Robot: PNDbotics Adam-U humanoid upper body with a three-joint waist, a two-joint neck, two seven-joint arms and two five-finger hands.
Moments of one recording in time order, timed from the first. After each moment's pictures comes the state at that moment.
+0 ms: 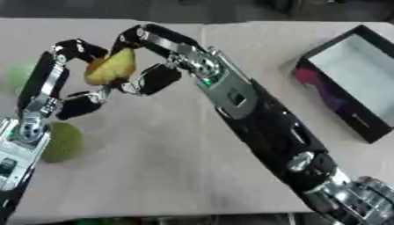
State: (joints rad) left arm -0.50 0.44 -0.23 -1.59 -0.43 -0.12 0.08; right arm -1.01 0.00 0.40 -1.24 0.32 0.01 0.38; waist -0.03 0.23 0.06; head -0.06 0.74
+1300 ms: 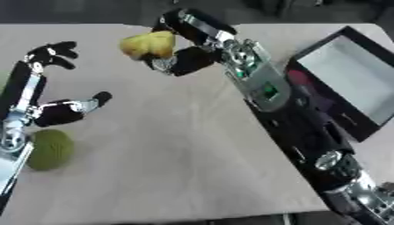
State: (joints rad) left arm -0.45 0.47 -0.19 -1.59 -0.45 -0.08 0.13; right arm -0.95 -0.10 0.32 -1.35 0.19 0.10 0.30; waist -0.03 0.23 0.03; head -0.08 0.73
